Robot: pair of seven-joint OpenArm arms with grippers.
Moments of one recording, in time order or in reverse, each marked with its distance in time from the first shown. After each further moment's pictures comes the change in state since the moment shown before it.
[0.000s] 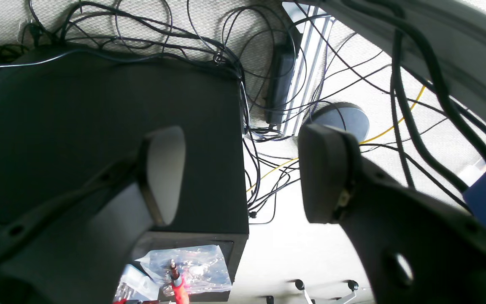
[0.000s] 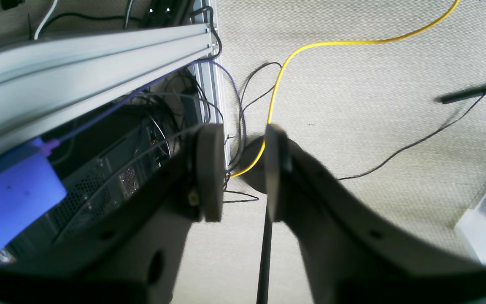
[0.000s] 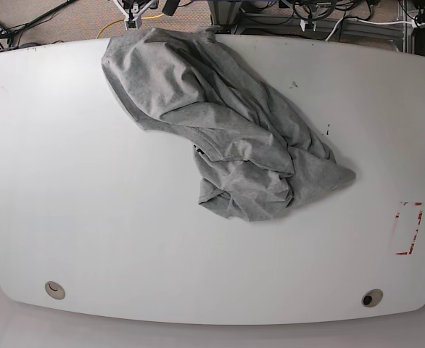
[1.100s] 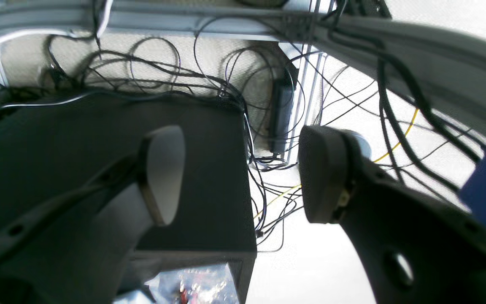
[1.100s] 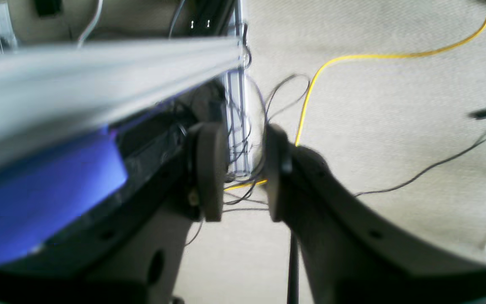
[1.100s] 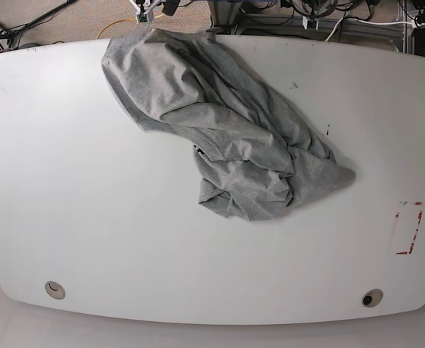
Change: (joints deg) left arm 14.4 0.0 0.0 23.3 0.0 -0.2 0.6; right arm -9.7 -2.2 0.4 13.5 0.2 -0.3 -0.9
